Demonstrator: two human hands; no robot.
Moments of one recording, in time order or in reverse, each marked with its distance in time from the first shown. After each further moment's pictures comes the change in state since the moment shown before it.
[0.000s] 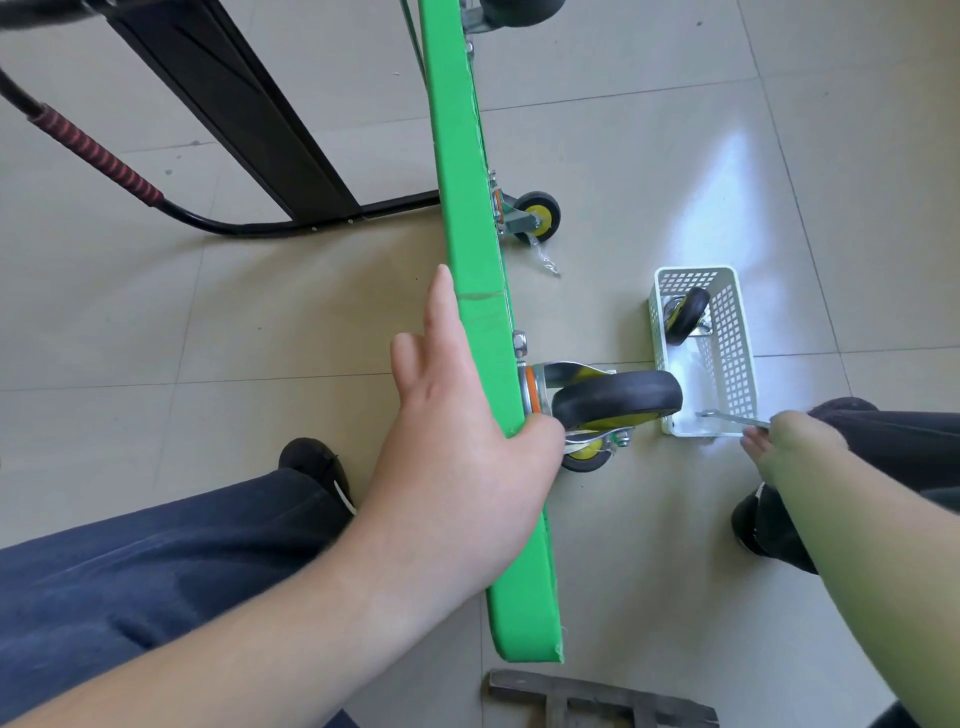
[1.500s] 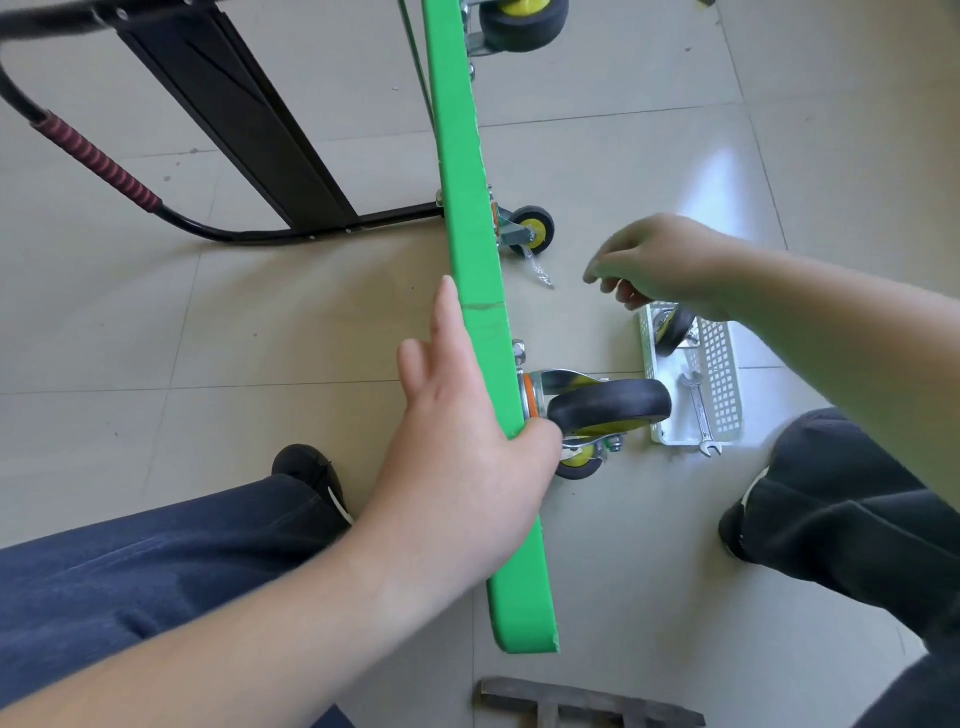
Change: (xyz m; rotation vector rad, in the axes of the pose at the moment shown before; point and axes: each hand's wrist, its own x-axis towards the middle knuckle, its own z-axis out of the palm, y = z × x) left_hand 0.001 0.000 -0.002 -0.011 -0.044 -0.017; right_hand -0.269 -0.121 0.094 -1.040 -0.736 -0.901
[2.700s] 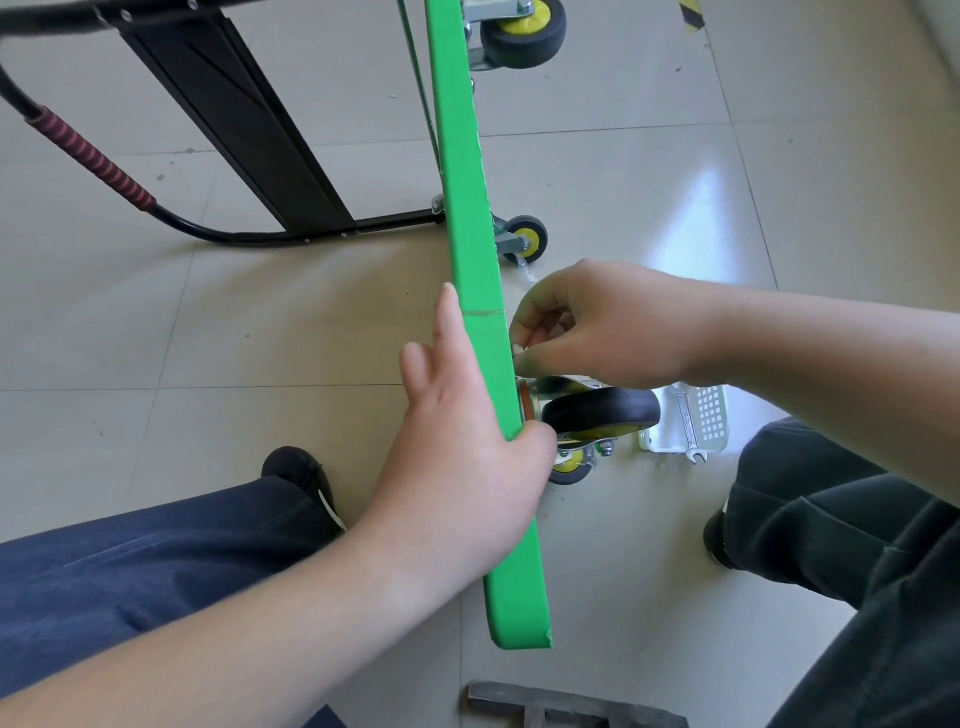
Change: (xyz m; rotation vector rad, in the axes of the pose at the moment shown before) left_hand -0.001 0.001 -0.001 -0.011 -0.001 -0.006; right_hand -0.089 -0.063 0.027 -0.244 -0.222 -0.265
